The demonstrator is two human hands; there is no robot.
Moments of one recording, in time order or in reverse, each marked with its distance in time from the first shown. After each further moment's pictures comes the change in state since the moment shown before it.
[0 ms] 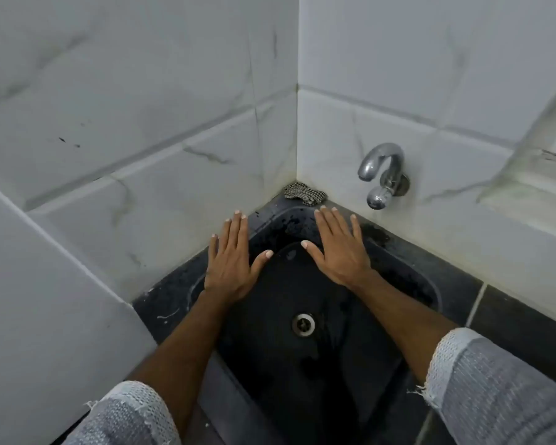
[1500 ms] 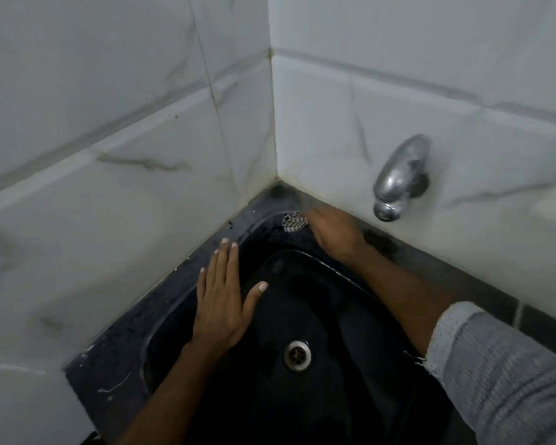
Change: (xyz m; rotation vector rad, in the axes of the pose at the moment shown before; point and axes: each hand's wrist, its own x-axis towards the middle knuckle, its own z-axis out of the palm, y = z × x) left_hand 0.049 -0.006 0.083 -0.172 -0.058 -0.002; right_hand 0.113 0.074 0.071 0.085 -0.081 -0.138
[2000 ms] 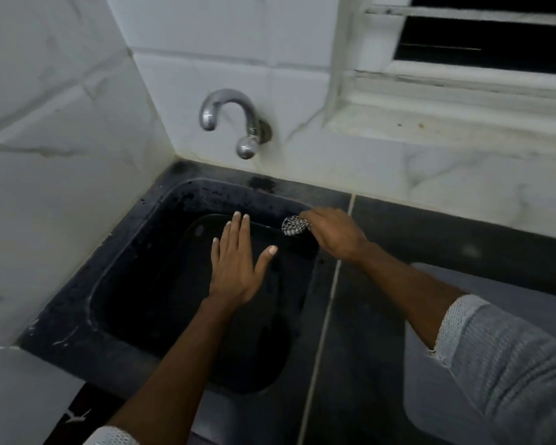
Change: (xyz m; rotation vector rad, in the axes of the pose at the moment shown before) left_hand -0.125 0.174 0.004 -0.105 -0.132 0.303; right_hand -0.298 -0.005 -0.114 -0.043 -0.029 0.277
